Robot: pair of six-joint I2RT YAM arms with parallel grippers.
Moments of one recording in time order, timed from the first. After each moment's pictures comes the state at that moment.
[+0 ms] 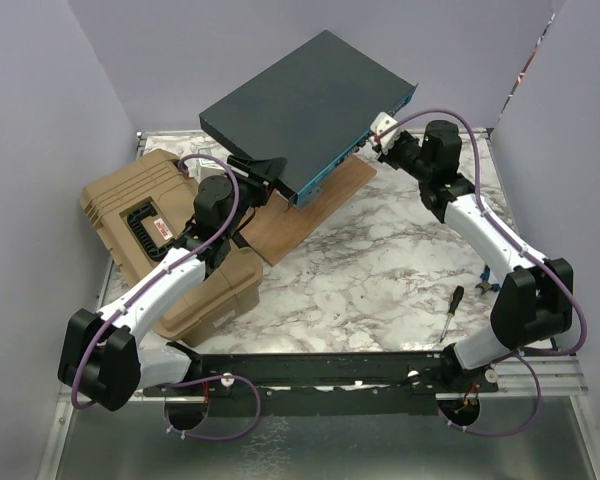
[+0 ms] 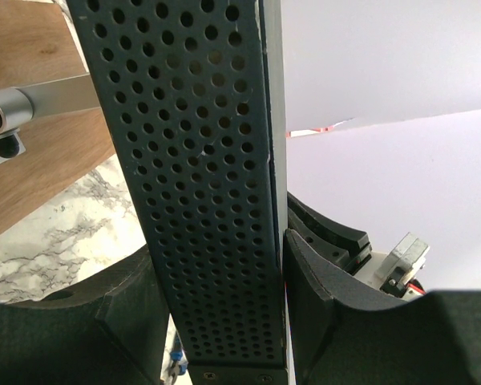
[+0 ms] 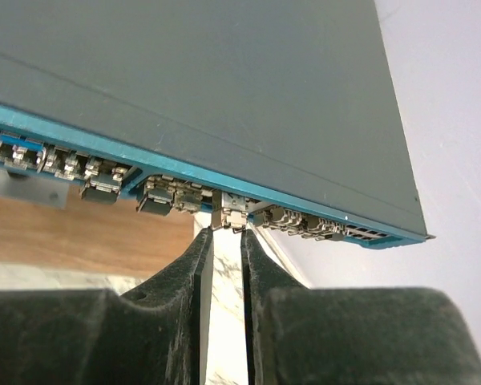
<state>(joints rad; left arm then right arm) -0.47 1.23 0.86 0.34 -0.07 -1.32 0.28 1.53 1.22 0.20 -0.35 -0.72</state>
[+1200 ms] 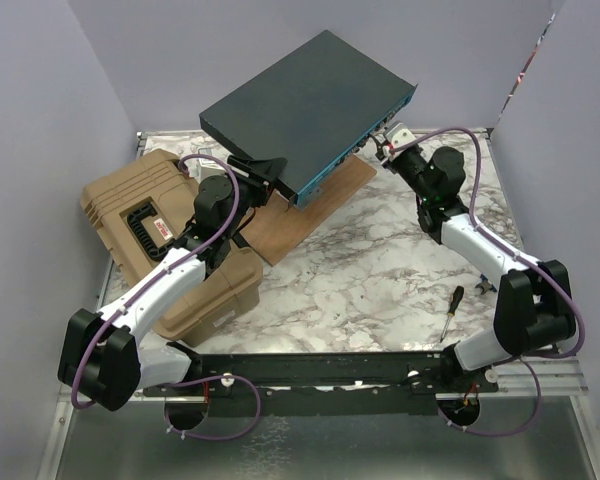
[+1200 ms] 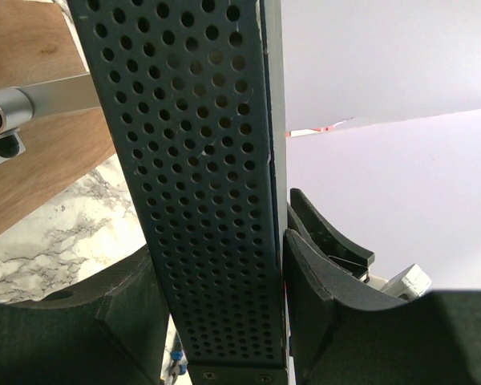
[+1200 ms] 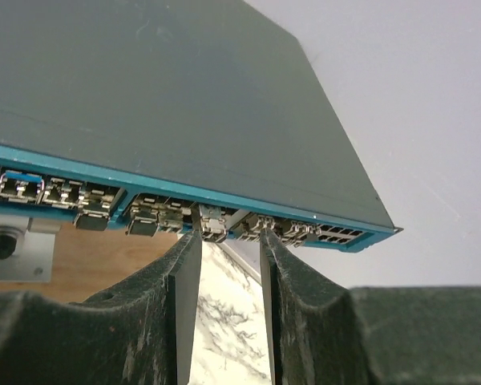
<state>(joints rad) -0.47 1.23 0.86 0.34 -0.07 -1.32 0.28 1.49 1.01 0.61 -0.30 -0.57</state>
